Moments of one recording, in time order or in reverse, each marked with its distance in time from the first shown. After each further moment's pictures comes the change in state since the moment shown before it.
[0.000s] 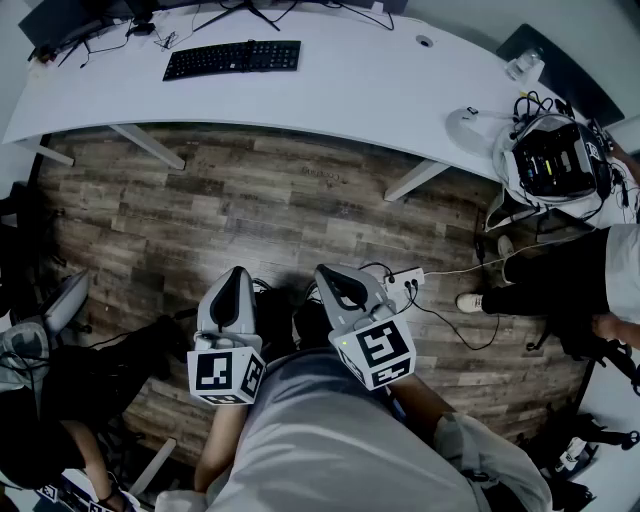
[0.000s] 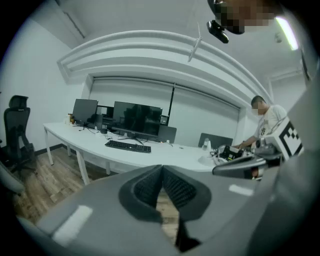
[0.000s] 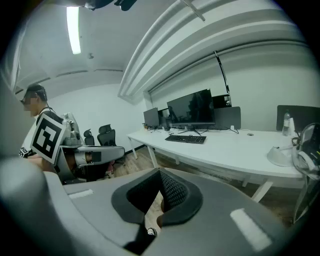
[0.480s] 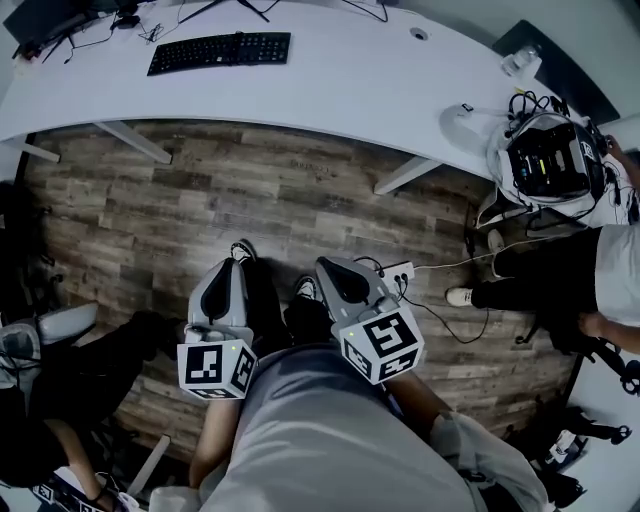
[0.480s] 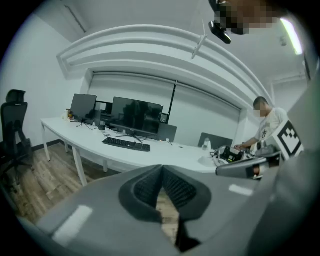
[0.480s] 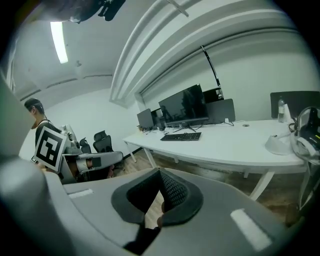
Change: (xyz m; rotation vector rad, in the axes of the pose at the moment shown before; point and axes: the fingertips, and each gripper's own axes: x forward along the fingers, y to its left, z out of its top) left arm 0.040 0.011 0.008 -0.020 0.014 -0.016; right arm 0.021 -0.033 0.011 0.110 -0.008 -0.005
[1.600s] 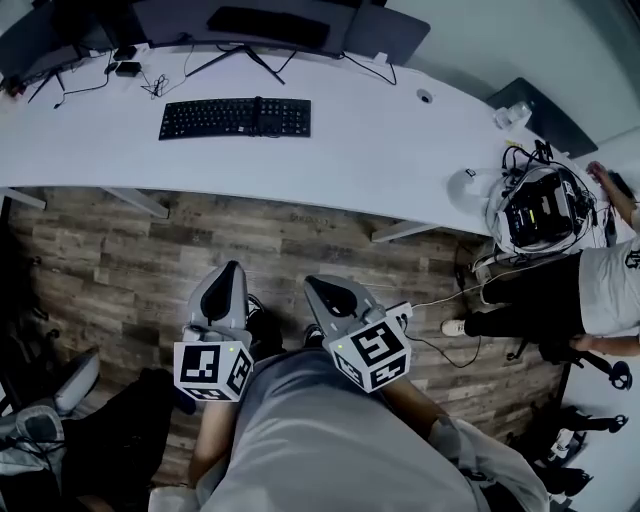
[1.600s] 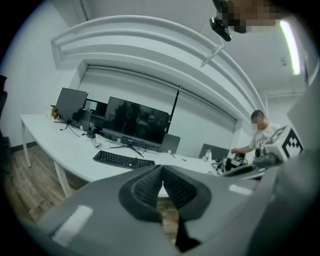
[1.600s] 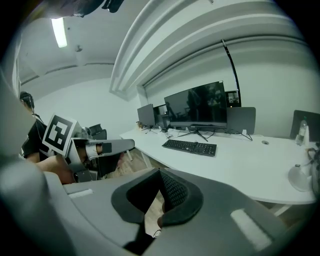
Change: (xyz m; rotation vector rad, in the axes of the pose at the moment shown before) left arm 0.114 0.155 0.121 -0.018 -0.048 -0.148; right arm 0.178 0.041 0.118 -0.098 0.050 -0.028
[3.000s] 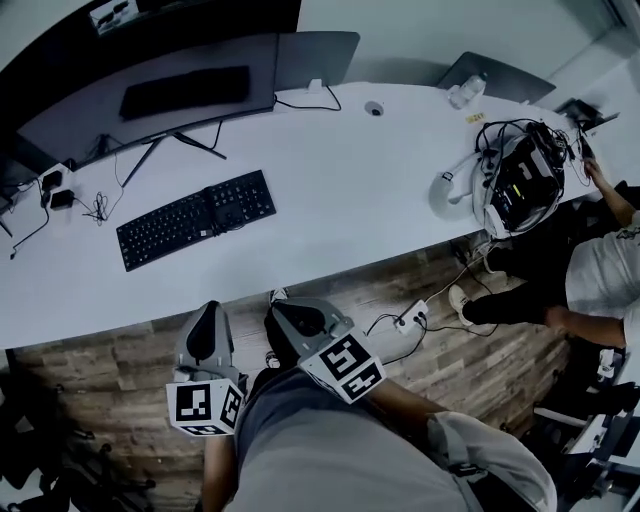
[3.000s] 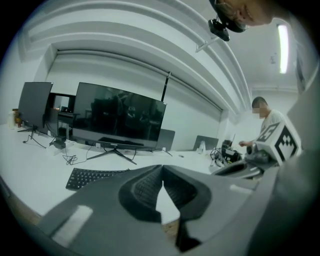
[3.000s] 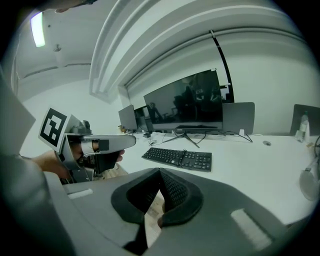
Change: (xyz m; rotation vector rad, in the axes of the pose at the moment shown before) left arm 0.185 0.074 0.063 0.140 0.101 -0.216; right arm 0.152 -0.100 0.084 0.095 -0.017 -0.134
